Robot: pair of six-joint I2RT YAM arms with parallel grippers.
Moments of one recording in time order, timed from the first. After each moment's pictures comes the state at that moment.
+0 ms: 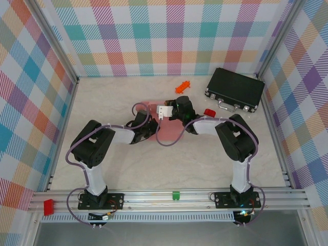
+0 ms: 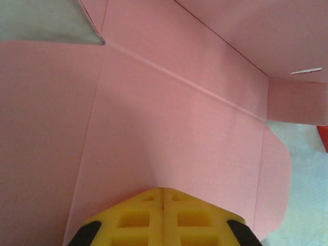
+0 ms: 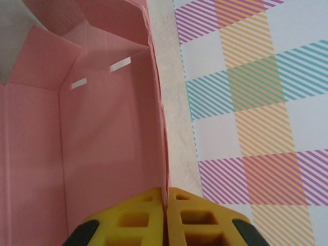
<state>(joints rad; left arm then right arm) -0.52 1.86 0.86 0.25 0.11 -0.94 0.62 1.97 1.12 0.49 -0.01 -1.18</state>
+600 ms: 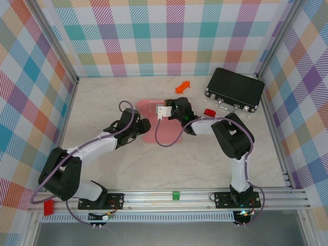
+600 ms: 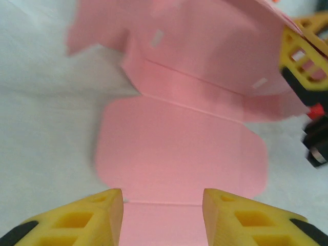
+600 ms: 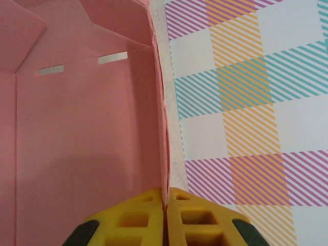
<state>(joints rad) -0.47 1.39 0.79 -0.15 -0.04 -0.73 0.62 2.02 1.13 0.58 0.02 -1.23</state>
